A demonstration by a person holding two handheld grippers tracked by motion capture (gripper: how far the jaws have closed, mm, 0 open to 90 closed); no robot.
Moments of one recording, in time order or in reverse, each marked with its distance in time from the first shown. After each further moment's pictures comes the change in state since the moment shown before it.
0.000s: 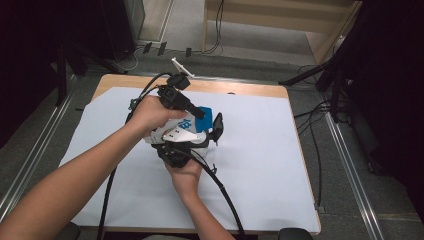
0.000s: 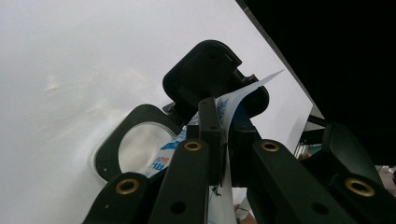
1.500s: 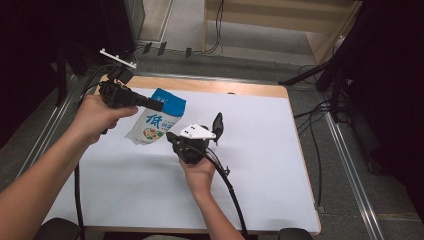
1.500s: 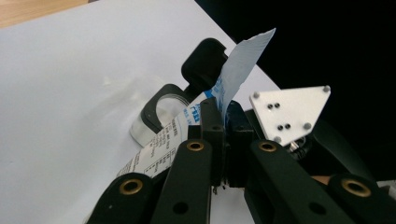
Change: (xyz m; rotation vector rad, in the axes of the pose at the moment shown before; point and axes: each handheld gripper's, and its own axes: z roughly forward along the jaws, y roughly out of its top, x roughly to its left) left arm 0.005 -0.068 -0.106 -0.195 -0.007 0.054; right arm -0.019 0.011 -0.033 -0.014 -0.116 -0.012
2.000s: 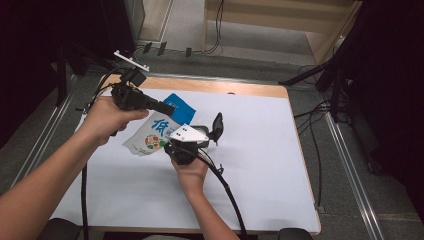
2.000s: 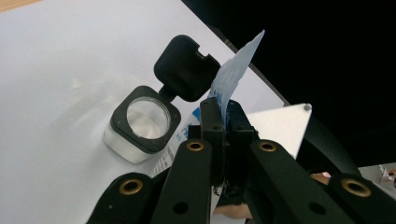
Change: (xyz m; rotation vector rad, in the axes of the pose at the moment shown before) left arm -0.012 0.011 0.024 0.036 -0.049 0.027; right arm 0.016 0.000 0.011 -0.072 0.058 -0.047
